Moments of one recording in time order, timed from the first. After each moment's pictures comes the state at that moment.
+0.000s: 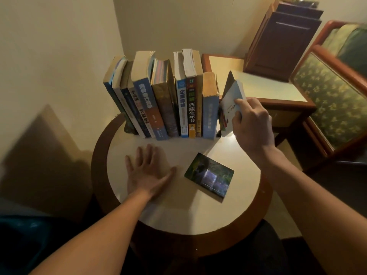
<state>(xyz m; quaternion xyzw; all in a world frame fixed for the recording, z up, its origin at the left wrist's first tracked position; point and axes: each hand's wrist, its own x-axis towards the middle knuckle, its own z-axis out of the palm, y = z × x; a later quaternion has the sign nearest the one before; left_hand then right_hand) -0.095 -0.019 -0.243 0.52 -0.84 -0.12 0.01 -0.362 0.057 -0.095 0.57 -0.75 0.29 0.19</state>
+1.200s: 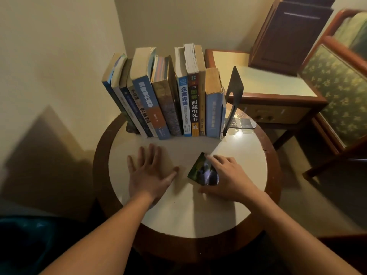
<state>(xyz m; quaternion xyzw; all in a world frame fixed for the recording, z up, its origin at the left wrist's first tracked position) -0.094 -0.017 -0.248 0.53 -0.84 -0.10 0.02 -0.324 0.097 -0.192 0.63 -0.76 0.03 -0.17</state>
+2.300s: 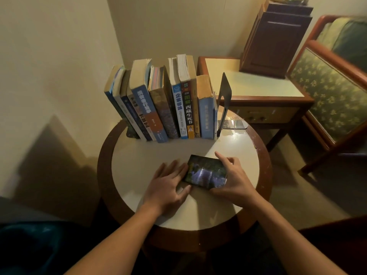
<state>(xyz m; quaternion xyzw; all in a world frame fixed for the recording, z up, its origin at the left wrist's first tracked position) -0.109 0.021 -0.242 0.32 -0.94 -0.14 0.04 -0.326 0.137 -0.192 0.52 -0.77 0.25 -0.26</state>
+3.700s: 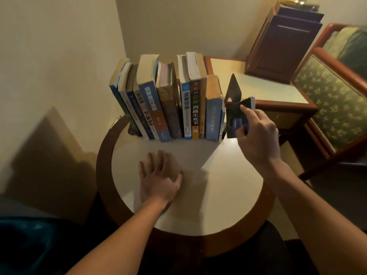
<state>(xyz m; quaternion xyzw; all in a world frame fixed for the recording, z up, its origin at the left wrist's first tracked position) -0.112 0.006 -0.248 0.54 -0.83 -0.12 0.02 -0.352 0.076 -0.106 0.56 -0.74 0.33 0.17</state>
